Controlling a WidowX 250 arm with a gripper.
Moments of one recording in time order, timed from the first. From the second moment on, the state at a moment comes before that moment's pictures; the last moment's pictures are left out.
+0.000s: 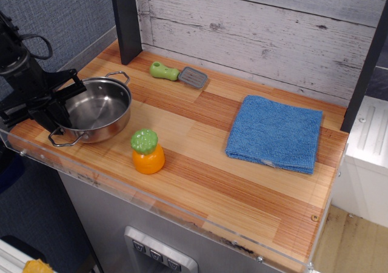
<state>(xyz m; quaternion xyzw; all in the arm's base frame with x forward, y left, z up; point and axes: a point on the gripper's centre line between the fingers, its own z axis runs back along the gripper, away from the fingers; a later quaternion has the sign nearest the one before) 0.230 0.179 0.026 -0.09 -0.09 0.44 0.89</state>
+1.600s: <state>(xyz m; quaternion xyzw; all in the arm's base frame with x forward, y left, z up) 0.268 0.155 0.067 -0.13 -0.11 0.38 0.91</state>
